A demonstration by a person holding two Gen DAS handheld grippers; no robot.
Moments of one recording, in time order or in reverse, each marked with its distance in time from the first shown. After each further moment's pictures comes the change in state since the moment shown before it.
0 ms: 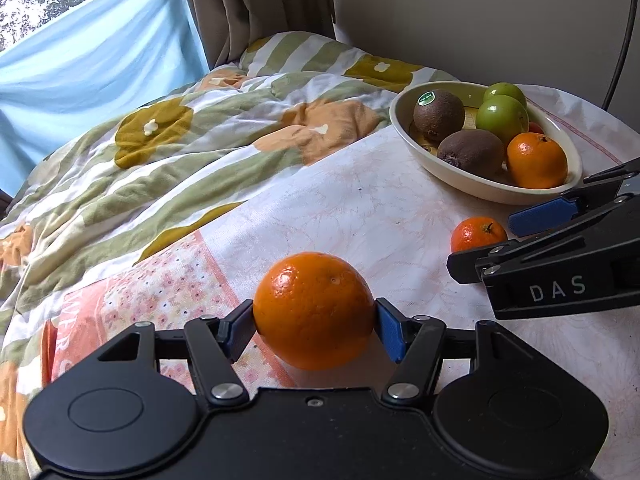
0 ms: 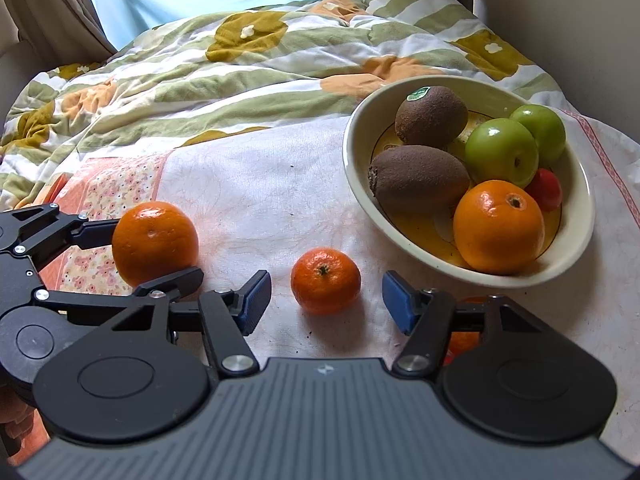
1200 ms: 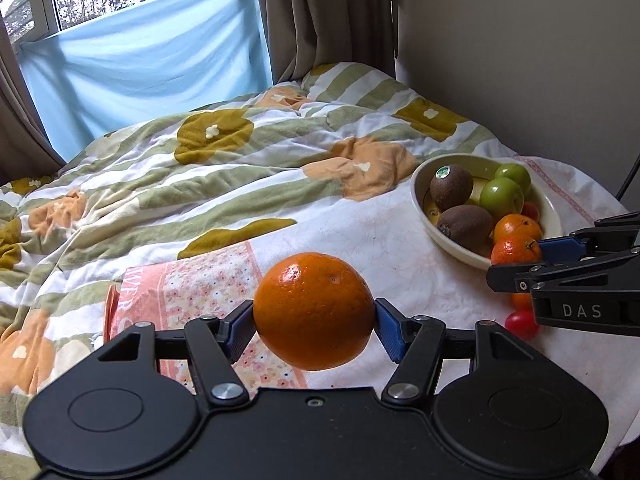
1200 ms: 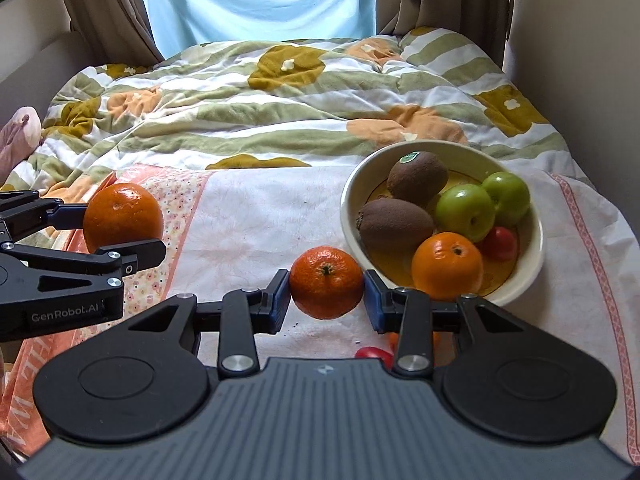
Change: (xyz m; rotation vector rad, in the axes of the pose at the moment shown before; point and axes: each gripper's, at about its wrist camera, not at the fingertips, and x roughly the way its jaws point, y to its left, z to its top) left arm -0.089 -0.015 0.019 -0.192 -0.057 0.106; right arm -0.080 -0.025 0.003 -0.129 -0.101 0.074
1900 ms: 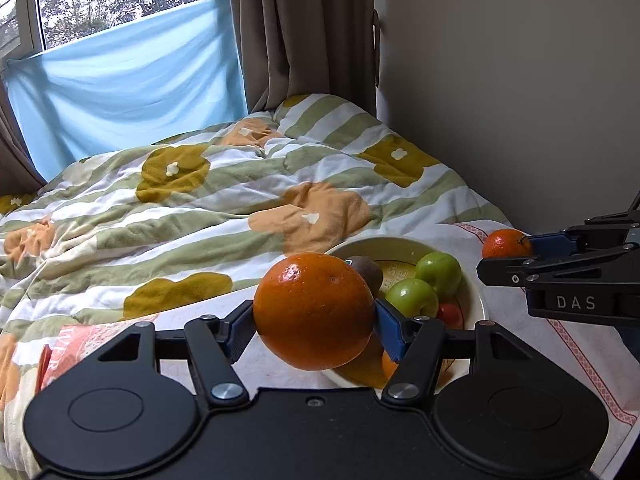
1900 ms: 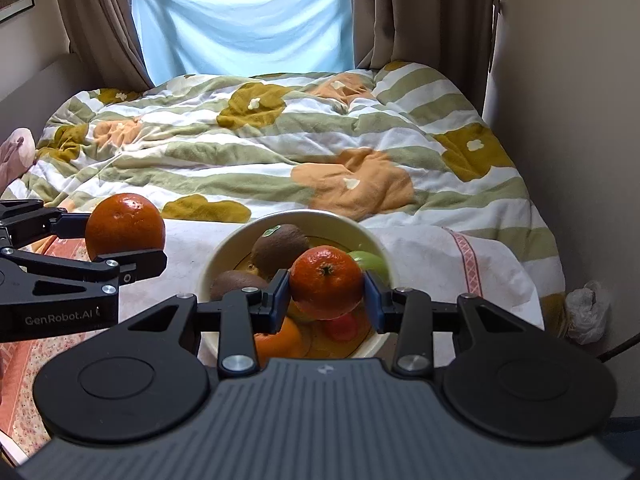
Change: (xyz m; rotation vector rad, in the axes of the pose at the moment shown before) left arm 0.027 -0.116 0.090 -0.041 -0.043 -0.019; right arm -0.023 -0.150 0.057 -0.046 -0.071 0.014
